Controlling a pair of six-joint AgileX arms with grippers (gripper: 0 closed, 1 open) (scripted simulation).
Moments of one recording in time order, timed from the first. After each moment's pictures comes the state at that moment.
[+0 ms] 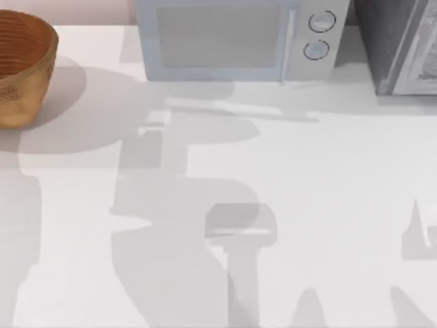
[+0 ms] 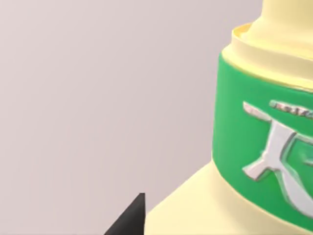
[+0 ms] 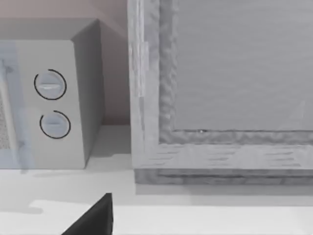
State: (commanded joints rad) left arm 0.24 1.78 1.25 0.54 0.26 0.02; right arm 0.00 0.00 0.00 0.00 0.00 0.00
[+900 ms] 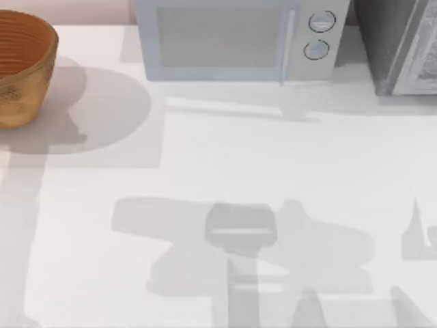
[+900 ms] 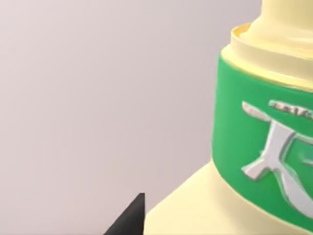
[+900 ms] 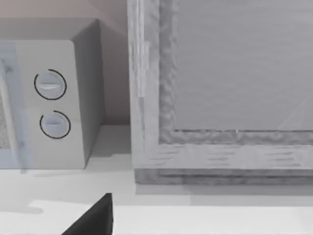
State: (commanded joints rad) left arm 0.14 0.97 0.72 0.31 0.15 0.00; right arm 0.00 0.00 0.00 0.00 0.00 0.00
